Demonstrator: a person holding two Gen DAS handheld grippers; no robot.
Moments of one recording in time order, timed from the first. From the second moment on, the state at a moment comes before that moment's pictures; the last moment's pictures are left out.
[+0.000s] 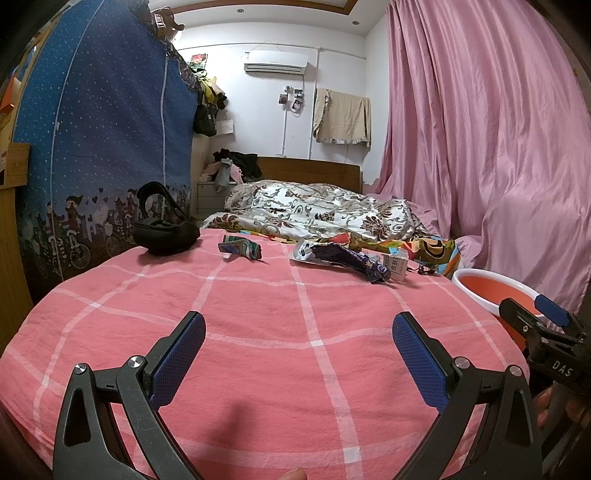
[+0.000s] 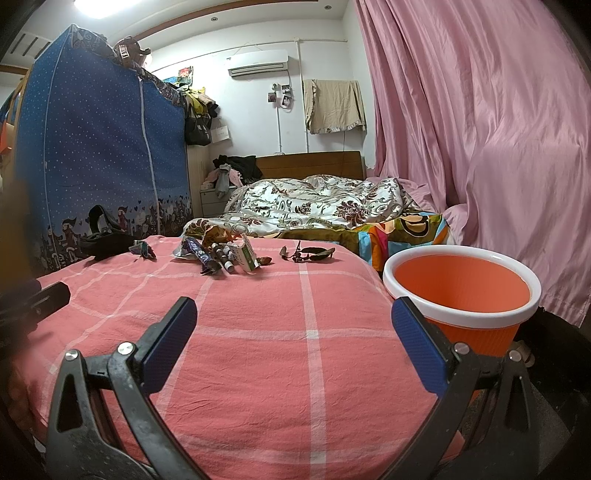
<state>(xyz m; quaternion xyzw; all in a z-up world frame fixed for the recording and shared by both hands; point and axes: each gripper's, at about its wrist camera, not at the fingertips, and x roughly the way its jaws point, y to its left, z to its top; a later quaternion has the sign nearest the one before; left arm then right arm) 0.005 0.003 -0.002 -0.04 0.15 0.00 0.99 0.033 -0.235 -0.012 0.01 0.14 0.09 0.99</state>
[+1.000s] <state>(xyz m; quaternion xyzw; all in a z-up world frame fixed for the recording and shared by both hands) 0.057 0.006 0.057 -0.03 0.13 -0.01 0.99 0.098 -0.237 0.054 -0.01 0.13 0.07 0.99</state>
